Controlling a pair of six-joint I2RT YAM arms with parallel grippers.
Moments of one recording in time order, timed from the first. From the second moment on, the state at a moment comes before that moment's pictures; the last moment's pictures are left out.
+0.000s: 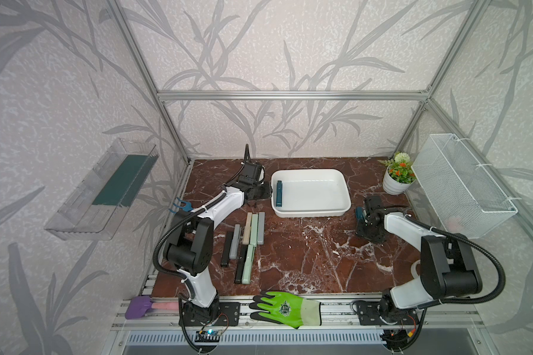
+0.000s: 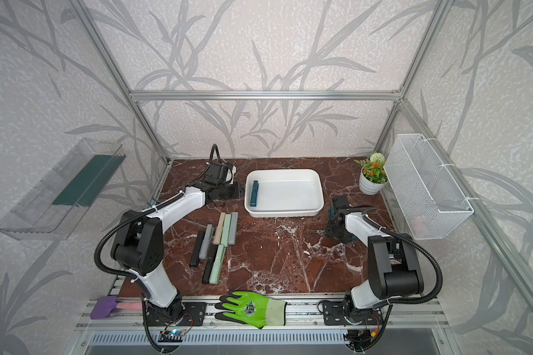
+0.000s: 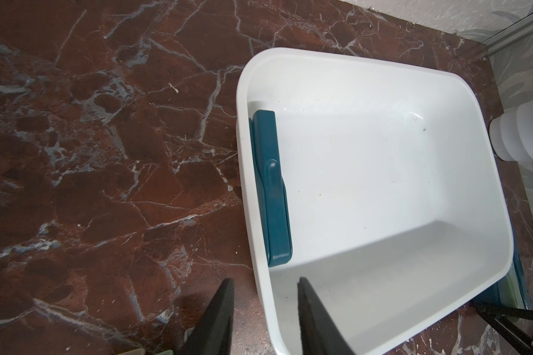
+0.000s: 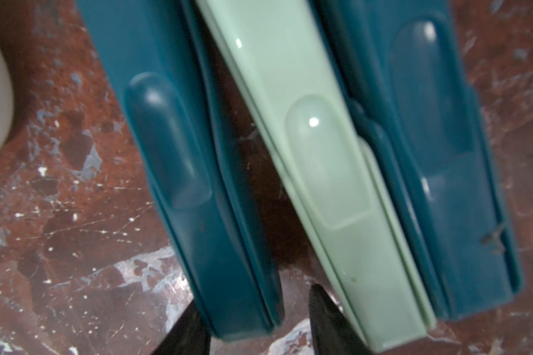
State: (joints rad) left arm -0.34 1.77 1.30 -0.36 0.16 -0.39; right arm 0.08 1.53 0.81 -0.62 0.05 0.49
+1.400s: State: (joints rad) left arm -0.34 1.76 1.30 -0.38 0.15 -0.37; right arm 0.35 1.58 1.38 -0.78 0.07 0.31
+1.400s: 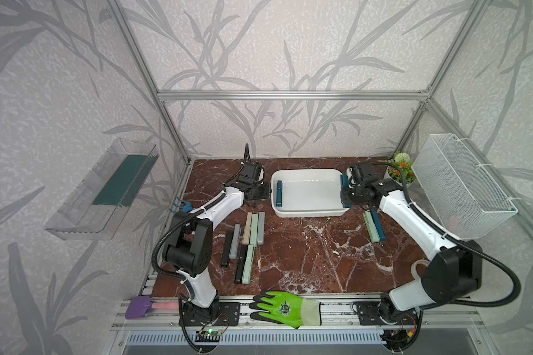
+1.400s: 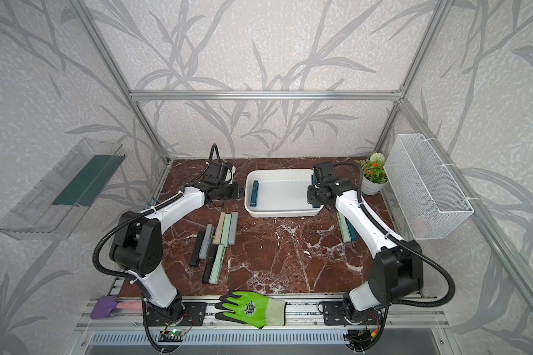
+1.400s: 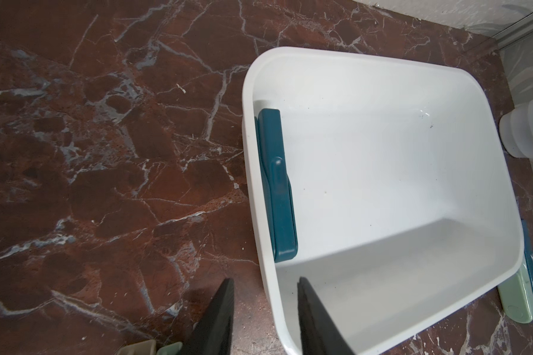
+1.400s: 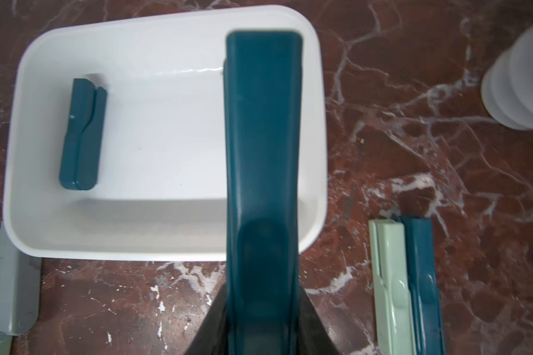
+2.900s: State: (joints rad) left arm -0.35 1.91 1.31 -0.29 0.21 -0.43; right arm 0.60 2.51 2.26 -0.86 -0.04 0.65
